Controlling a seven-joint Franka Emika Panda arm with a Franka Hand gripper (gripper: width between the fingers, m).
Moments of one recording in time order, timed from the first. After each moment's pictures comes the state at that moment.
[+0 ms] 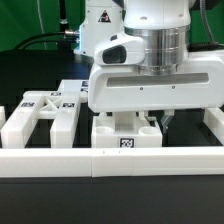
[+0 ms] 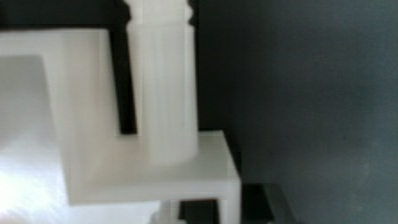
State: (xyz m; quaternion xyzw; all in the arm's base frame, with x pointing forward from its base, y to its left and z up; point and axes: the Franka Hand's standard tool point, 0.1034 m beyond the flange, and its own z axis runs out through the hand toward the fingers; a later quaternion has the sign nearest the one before) arm 0.580 0.040 0.008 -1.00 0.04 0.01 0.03
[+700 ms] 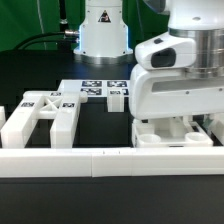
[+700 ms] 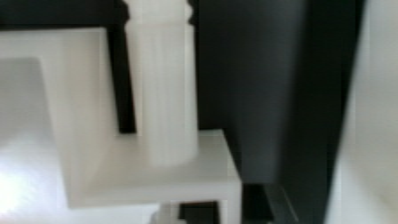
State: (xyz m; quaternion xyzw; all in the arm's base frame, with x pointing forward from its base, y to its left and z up) arm 0.612 0.108 0.010 -1.00 0.00 -0.01 0.04
